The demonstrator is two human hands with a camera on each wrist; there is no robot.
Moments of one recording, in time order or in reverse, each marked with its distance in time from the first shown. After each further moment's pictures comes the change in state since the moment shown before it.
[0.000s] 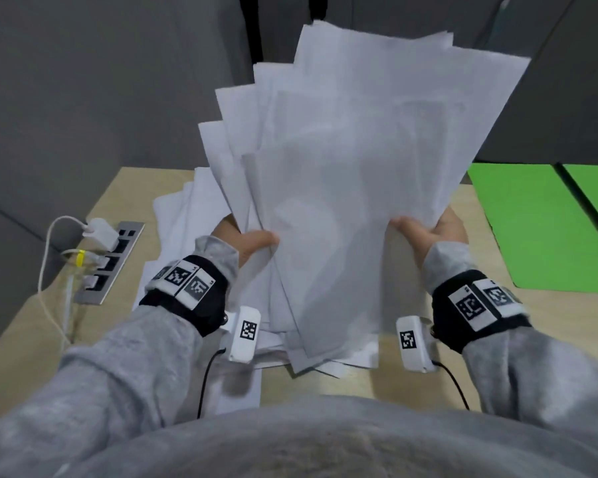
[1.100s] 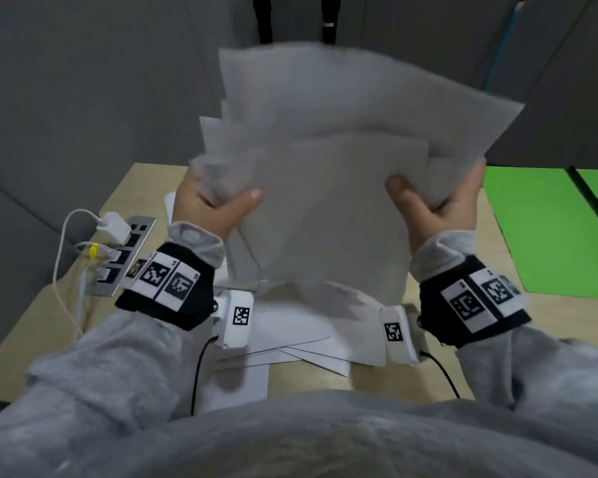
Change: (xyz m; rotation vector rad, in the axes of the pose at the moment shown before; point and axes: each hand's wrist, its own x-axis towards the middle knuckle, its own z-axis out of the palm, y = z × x) left_hand -0.031 0.029 -0.037 -0.283 0.177 0.552; right_hand -0.028 -0.052 0.028 0.317 0.031 -0.356
